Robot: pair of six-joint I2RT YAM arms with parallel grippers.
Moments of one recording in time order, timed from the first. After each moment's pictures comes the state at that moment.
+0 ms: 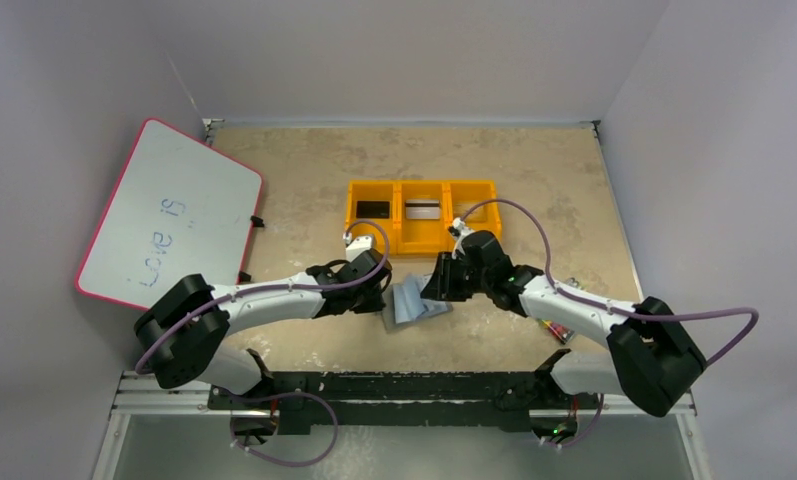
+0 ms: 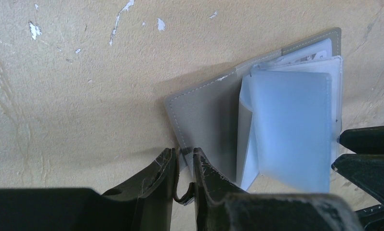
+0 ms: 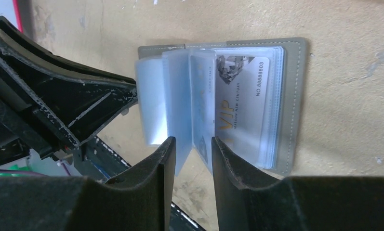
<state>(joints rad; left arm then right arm) -0.93 1.44 0.73 -0.31 -0.24 -0.96 0.67 1.27 0.57 -0.07 -0.25 0.71</state>
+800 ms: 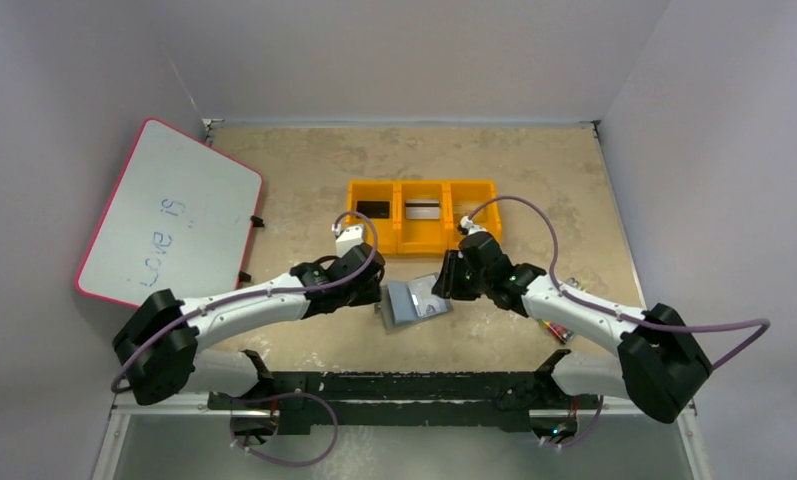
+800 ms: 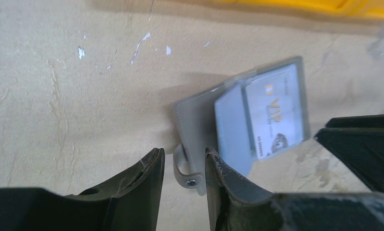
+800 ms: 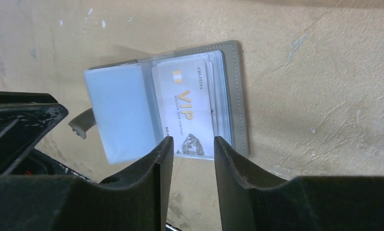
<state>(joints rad) -0.93 1.34 0.75 -0.40 -0.32 -0.96 0.70 1.24 0.62 -0.23 -0.02 0.73</state>
